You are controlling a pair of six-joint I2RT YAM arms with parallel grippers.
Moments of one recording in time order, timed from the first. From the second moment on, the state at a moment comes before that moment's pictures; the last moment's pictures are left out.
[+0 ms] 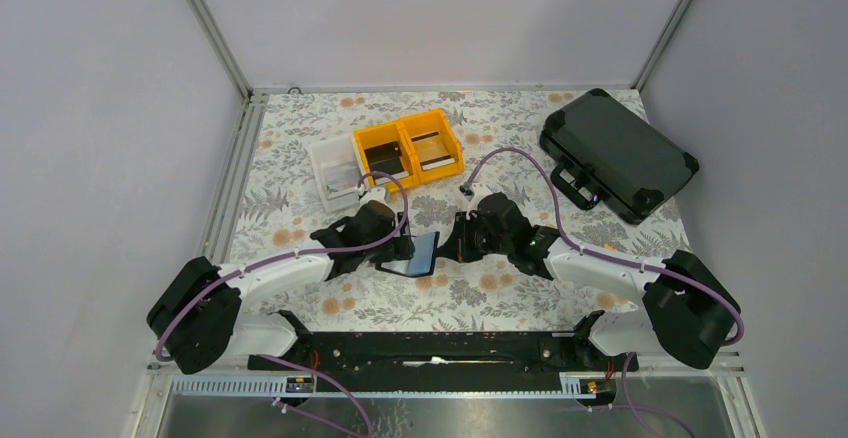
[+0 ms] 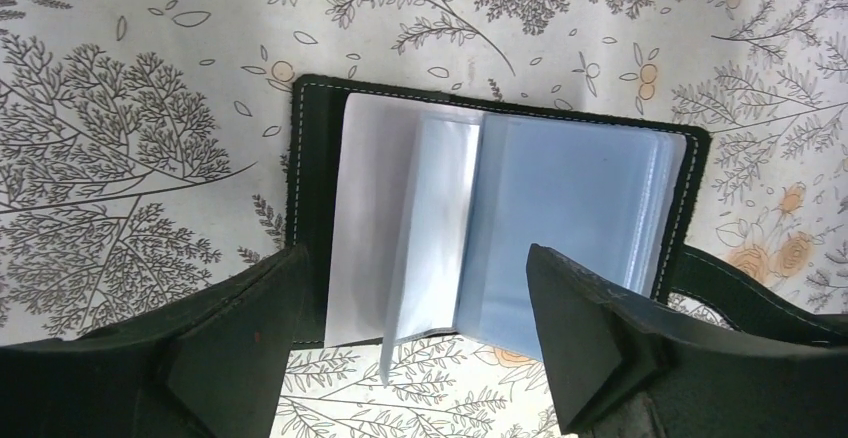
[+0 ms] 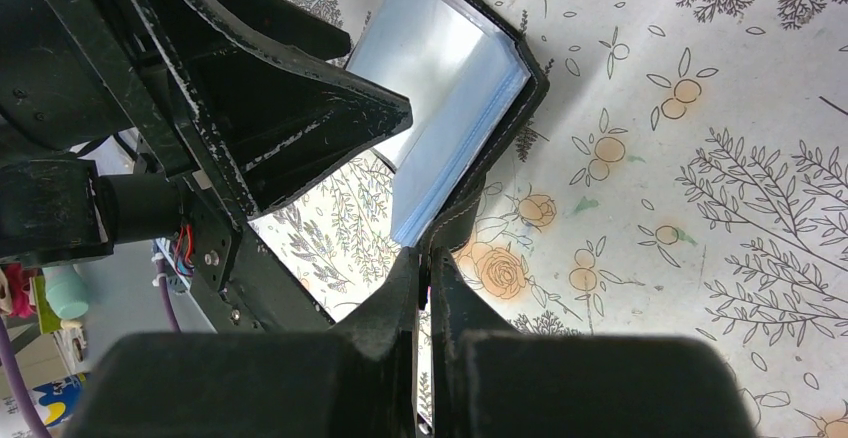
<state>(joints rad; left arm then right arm) -0.76 1.27 0.59 -0.21 -0.18 -0.73 0.82 1.32 0.64 0.04 -0.22 0.65</state>
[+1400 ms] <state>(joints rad) -0.76 1.11 0.62 -0.25 -0.14 -0.72 0.80 1.30 0.71 -0.06 -0.05 0.62</state>
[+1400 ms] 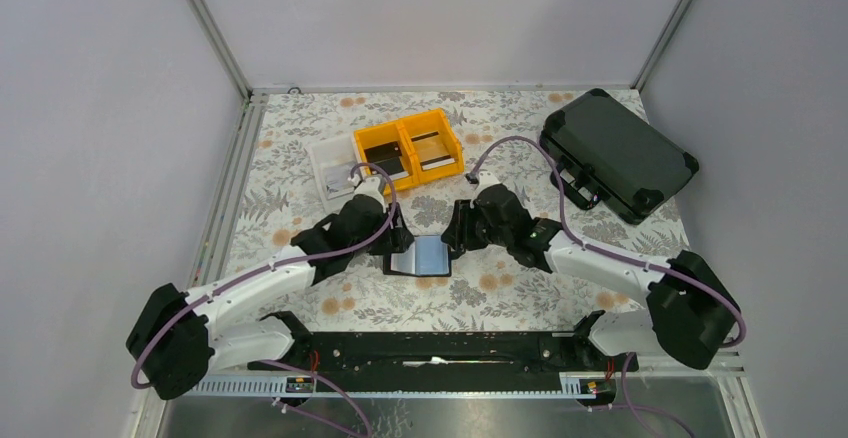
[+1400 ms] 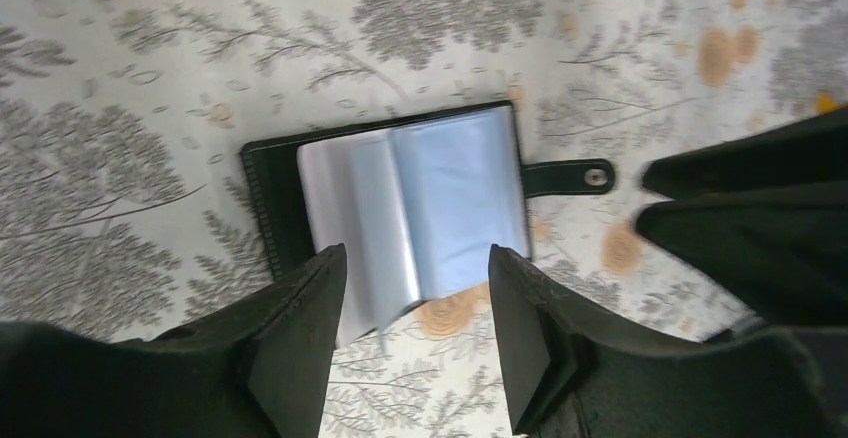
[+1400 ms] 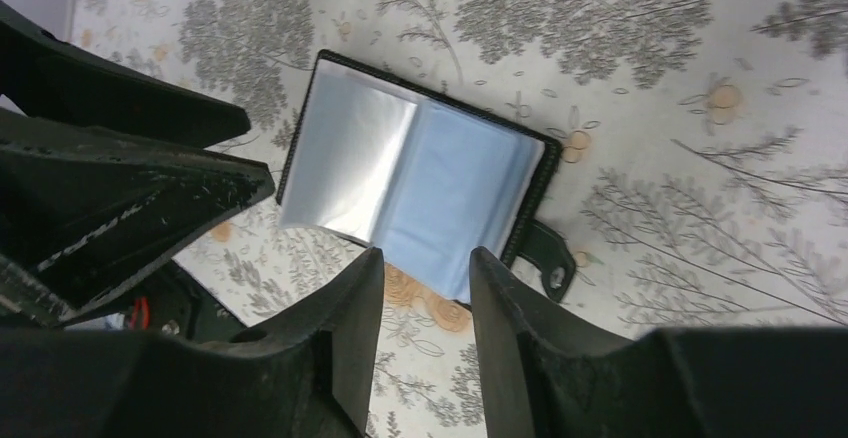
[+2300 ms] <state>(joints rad) -0.76 1.32 0.58 -0.09 -0.01 -0.76 0.80 1.38 0.66 0.04 -0.10 0.68</state>
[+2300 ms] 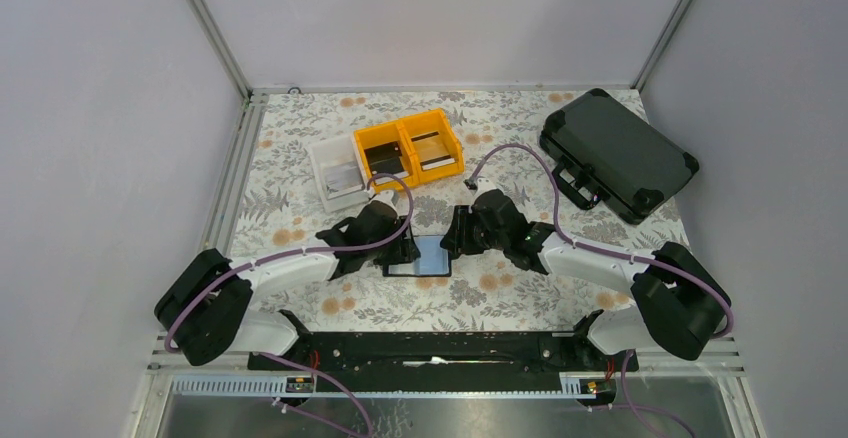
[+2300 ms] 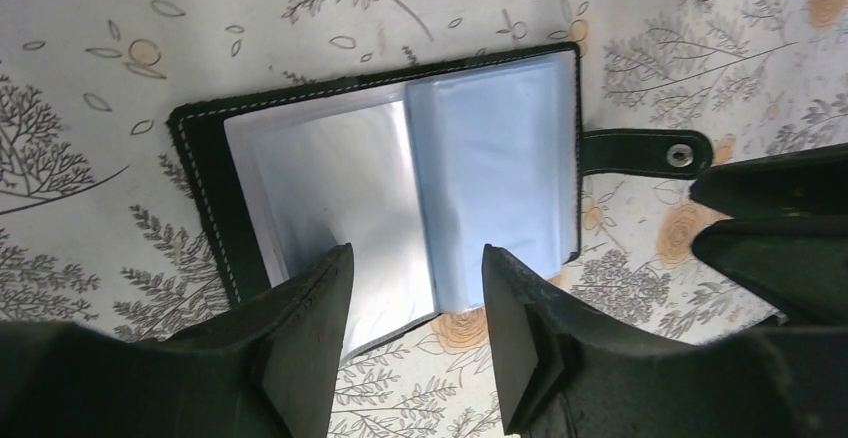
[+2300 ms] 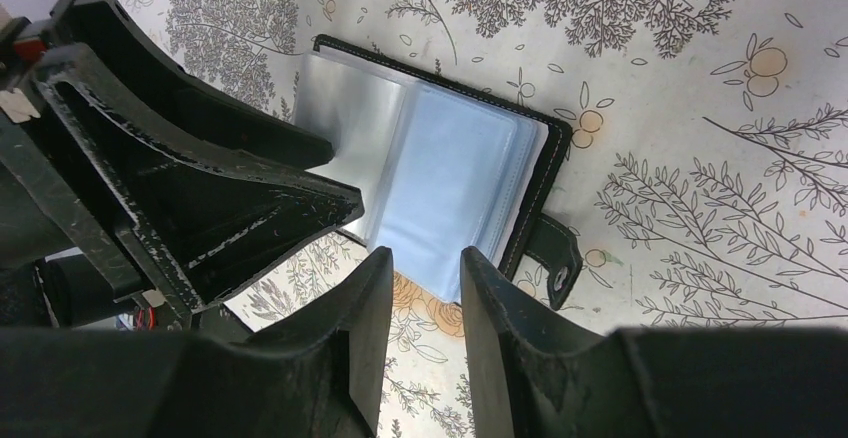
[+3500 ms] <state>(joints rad) -0.39 1.45 1.11 -0.61 -0.13 0.04 0.79 1.00 0.66 -0.05 0.14 0.42</state>
